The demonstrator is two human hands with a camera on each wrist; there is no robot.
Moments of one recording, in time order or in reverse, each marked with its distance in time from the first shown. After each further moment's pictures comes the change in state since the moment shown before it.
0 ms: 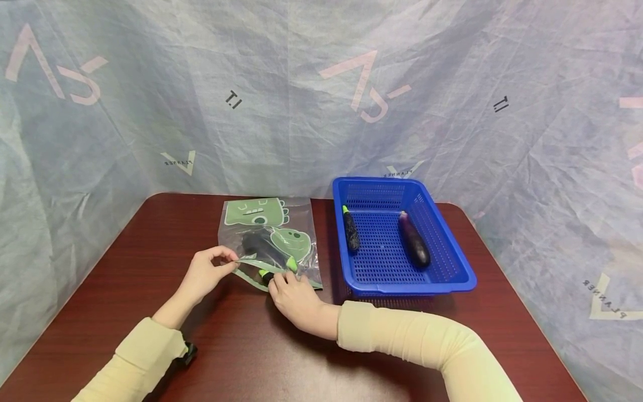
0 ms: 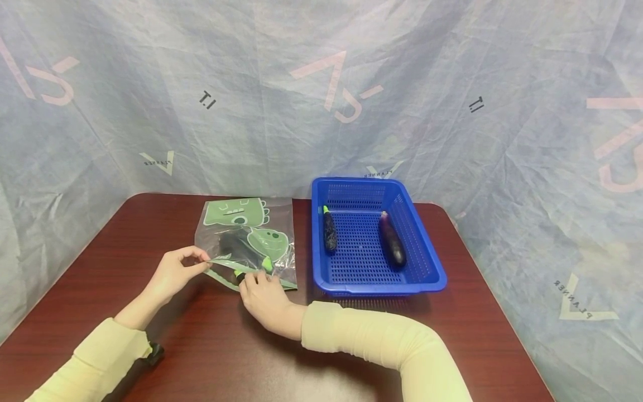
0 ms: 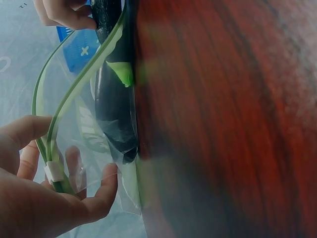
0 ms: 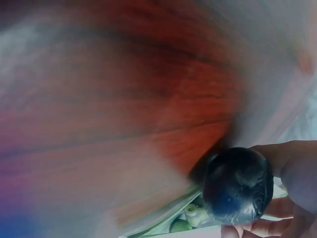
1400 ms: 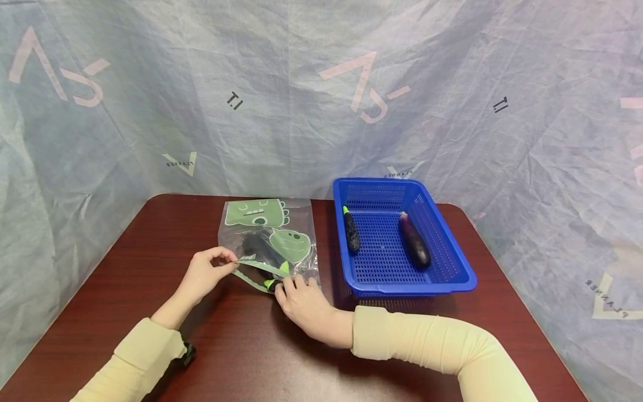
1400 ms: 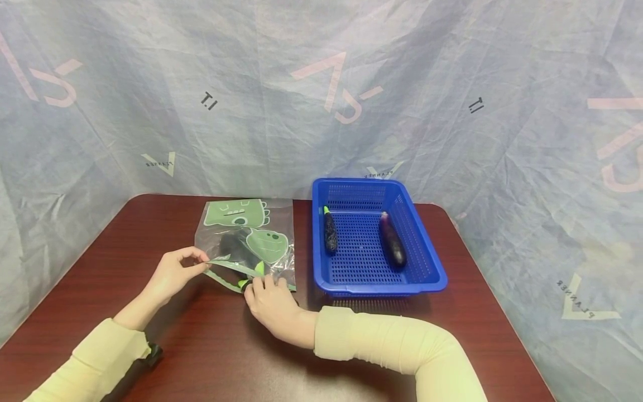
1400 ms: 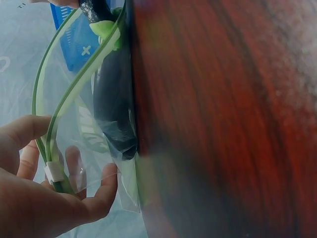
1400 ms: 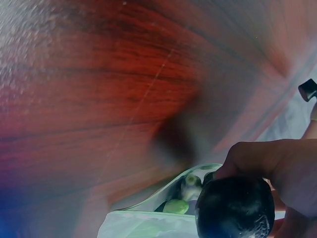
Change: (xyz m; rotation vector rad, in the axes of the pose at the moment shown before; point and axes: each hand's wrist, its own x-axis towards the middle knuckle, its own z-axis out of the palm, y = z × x) left_hand -0.001 -0.002 -0.002 0.009 0.004 0.002; right_hand -0.017 0.014 -0.020 0.017 -0.101 -0.085
